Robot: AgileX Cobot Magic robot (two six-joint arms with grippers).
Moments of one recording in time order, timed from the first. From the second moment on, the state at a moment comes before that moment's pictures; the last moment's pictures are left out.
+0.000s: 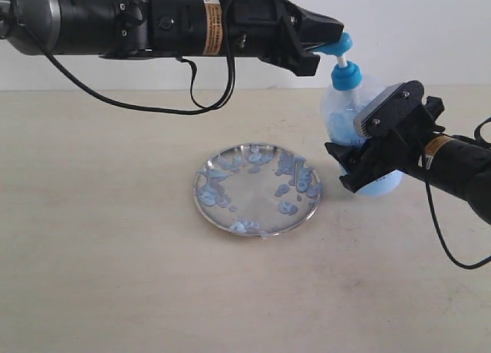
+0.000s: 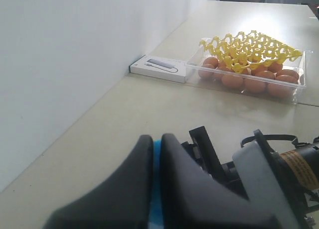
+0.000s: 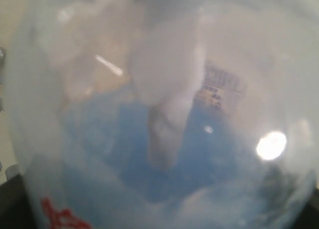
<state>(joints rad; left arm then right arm) -0.55 2.04 -1.54 1.39 -0.67 -1.15 0.01 1.93 -0.71 -0.43 -0.85 -0.25</state>
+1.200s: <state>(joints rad) -0.57 1.56 -1.17 0.99 -0.70 -0.63 0.00 1.94 -0.71 -0.43 -0.87 -0.09</state>
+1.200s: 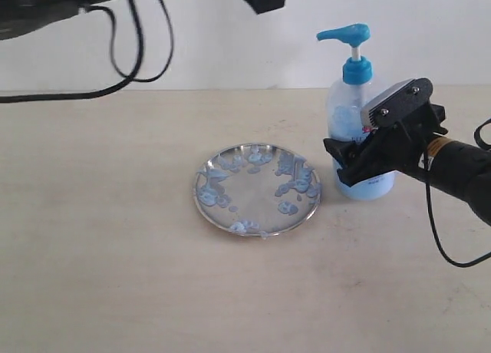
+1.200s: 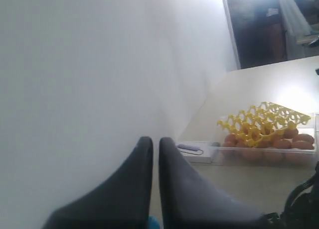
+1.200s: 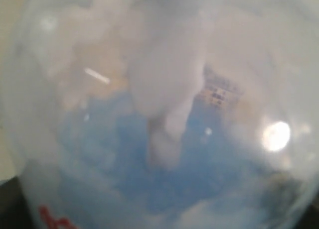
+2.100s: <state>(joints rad) -0.44 0.11 -0.39 -0.69 -0.18 0.84 0.01 1.44 -0.70 -0.57 -0.58 0.38</state>
